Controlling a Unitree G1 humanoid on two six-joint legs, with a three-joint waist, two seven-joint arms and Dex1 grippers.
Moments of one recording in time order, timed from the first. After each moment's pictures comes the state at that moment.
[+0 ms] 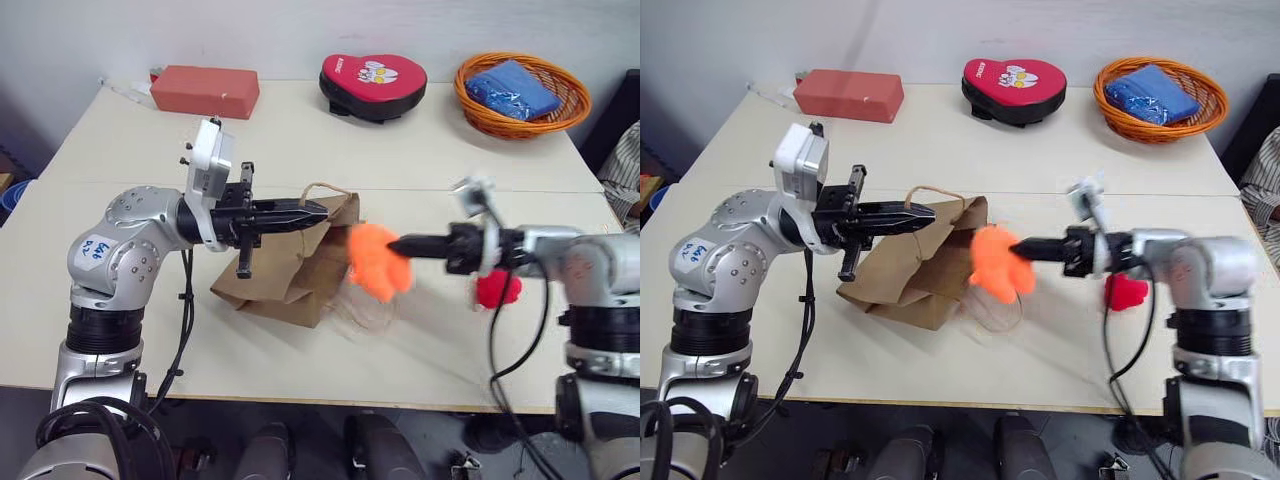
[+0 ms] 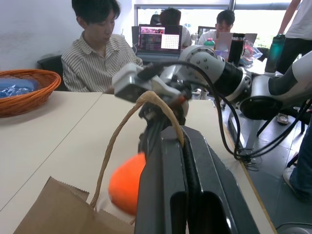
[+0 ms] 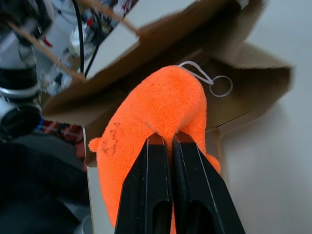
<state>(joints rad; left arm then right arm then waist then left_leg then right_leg) -0.72 0.59 0.05 -0.14 -0.72 0.63 -1.13 -0.67 -0.58 -0.09 -0.09 0.70 1.27 0.99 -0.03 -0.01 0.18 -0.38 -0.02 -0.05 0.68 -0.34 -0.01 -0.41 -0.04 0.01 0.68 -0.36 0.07</state>
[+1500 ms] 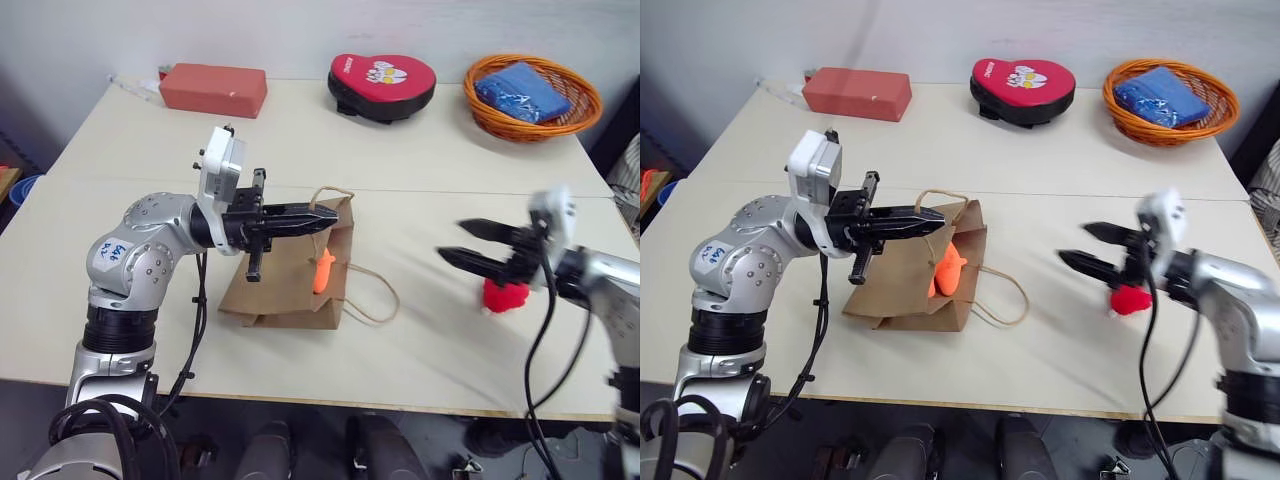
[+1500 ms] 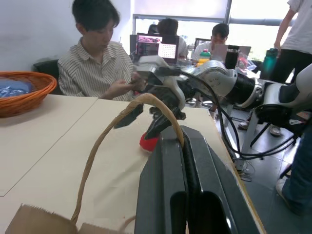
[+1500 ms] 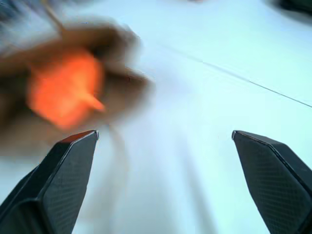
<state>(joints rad) -0.72 0.54 0.04 -0.11 -0.72 0.62 -1.14 -0.20 -0.88 -0.36 -0.03 0.48 0.51 1.01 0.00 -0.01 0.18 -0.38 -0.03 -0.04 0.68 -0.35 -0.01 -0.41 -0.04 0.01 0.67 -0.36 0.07</state>
